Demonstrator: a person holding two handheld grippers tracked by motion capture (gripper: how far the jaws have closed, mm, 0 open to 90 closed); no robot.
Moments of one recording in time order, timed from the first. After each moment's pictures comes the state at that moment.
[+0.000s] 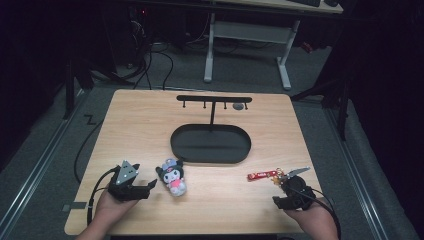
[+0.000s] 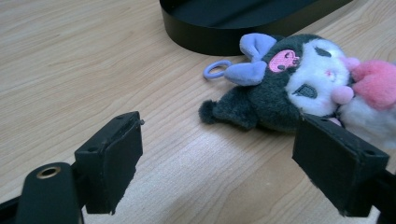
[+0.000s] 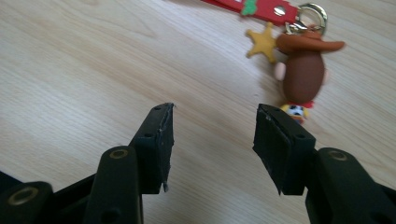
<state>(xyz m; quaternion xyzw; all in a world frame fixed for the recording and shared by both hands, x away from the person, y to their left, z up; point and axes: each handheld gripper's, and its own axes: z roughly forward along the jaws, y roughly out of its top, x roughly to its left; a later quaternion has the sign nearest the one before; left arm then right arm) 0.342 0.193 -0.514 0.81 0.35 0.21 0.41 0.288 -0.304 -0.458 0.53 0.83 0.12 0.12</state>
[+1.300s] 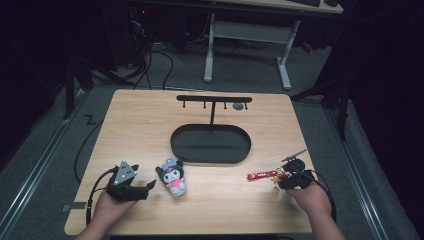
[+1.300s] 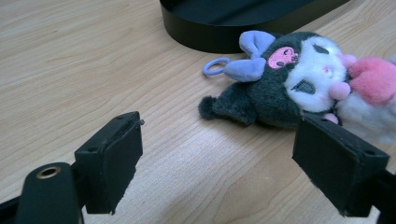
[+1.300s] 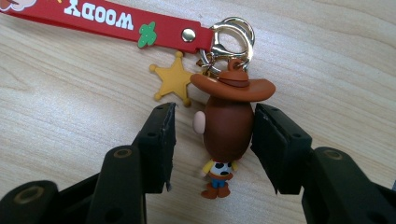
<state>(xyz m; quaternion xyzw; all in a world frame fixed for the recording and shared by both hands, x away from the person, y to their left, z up) 0.341 0.197 -0.514 0.81 0.35 0.20 0.42 0.351 -0.329 -0.481 0.59 0.80 0.07 0.11</state>
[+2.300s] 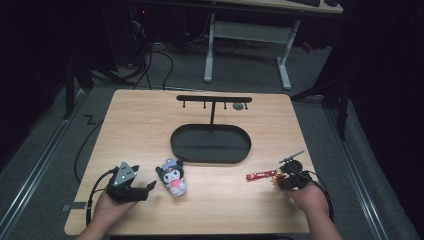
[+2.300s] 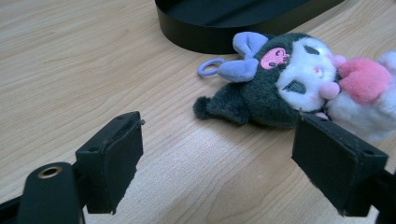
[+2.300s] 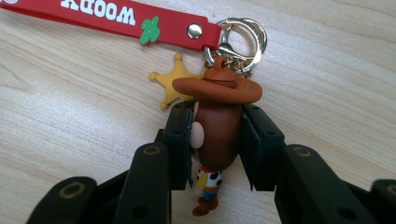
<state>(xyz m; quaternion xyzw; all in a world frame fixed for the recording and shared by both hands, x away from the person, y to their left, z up) 0.338 0.197 -0.512 0.81 0.35 0.20 0.42 0.353 -0.326 -0.489 0.58 0.81 0.08 0.11</state>
